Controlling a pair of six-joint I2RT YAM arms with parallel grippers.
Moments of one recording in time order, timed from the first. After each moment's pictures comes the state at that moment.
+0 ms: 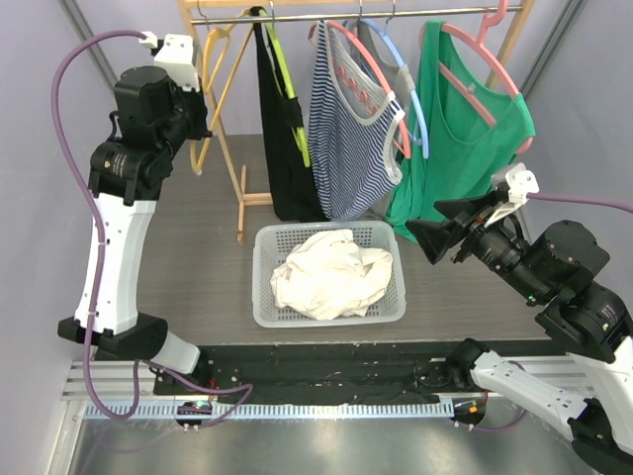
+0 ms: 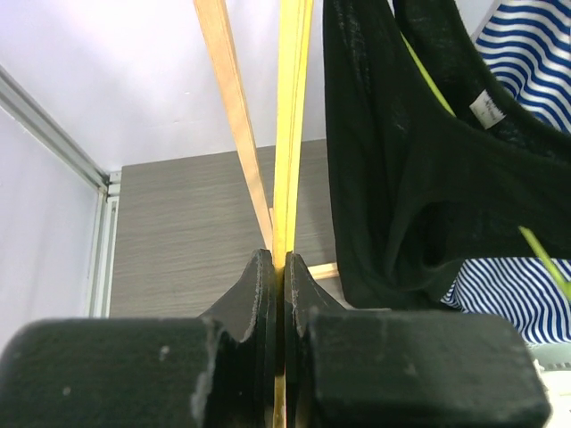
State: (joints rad) left arm -0.29 1.49 2.15 -0.89 -0.19 0.00; right arm 0.69 0.71 1.34 -0.64 0.02 0.15
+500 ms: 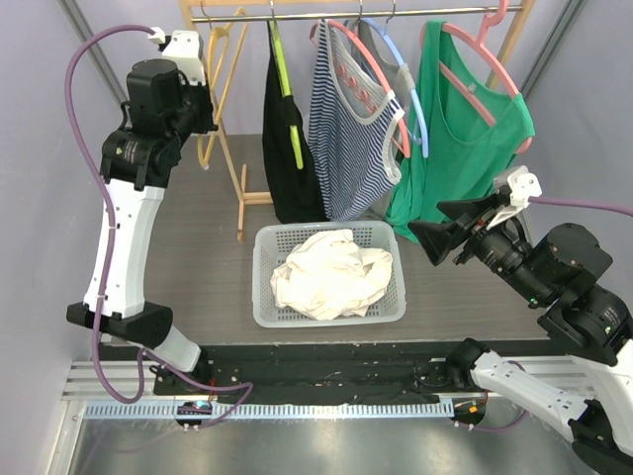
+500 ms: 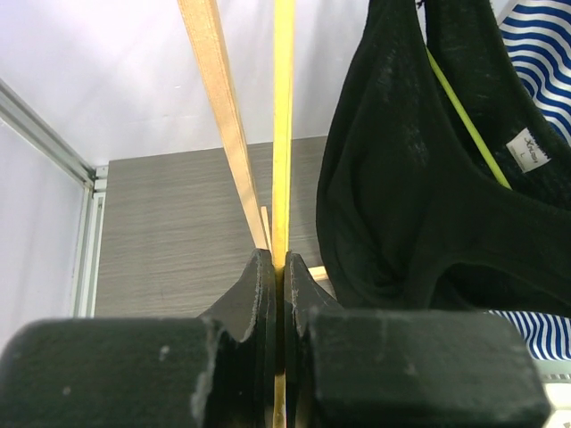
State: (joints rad) left arm -0.28 1.57 2.18 -0.88 -0.17 -0.03; right arm 0.69 0.70 1.34 -0.64 0.04 0.14
